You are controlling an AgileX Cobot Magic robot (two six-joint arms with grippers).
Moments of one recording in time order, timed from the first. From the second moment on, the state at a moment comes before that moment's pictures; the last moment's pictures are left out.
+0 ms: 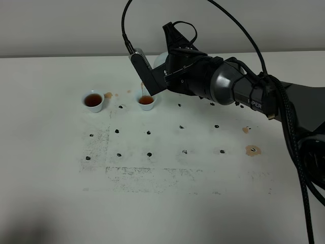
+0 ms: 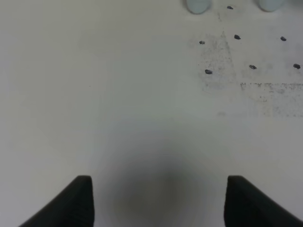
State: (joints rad) left arm 0.03 0.00 -0.46 -0.06 1.06 0.09; right arm 0.57 2.24 -1.77 -1.08 0.70 -0.64
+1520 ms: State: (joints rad) left arm 0.03 0.00 -0.46 -0.06 1.06 0.09; right arm 0.57 2.24 -1.77 -1.08 0.70 -0.65
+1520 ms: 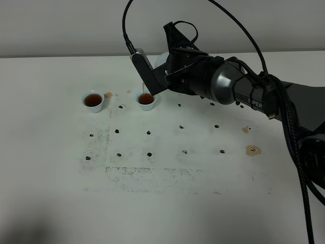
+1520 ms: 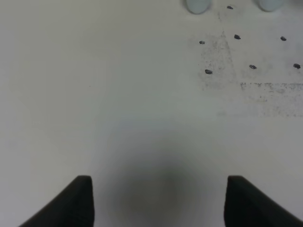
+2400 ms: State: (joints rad) left arm 0.03 0.00 -0.46 -0.06 1.06 0.09; right arm 0.57 2.24 -1.77 -0.98 0.70 -0.65
